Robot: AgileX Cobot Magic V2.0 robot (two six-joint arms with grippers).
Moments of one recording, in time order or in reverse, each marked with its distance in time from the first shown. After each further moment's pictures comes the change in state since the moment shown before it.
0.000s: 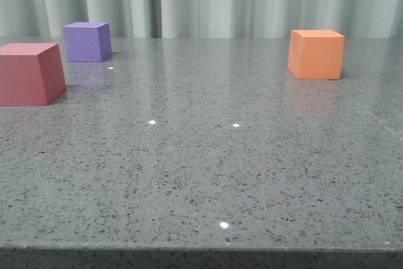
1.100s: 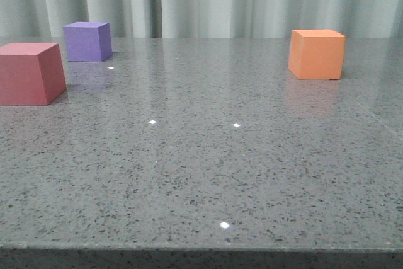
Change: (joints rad) left arm 0.000 0.000 0.000 0.000 0.000 0.000; right arm 0.007 0.281 -0.112 0.004 0.132 0.000
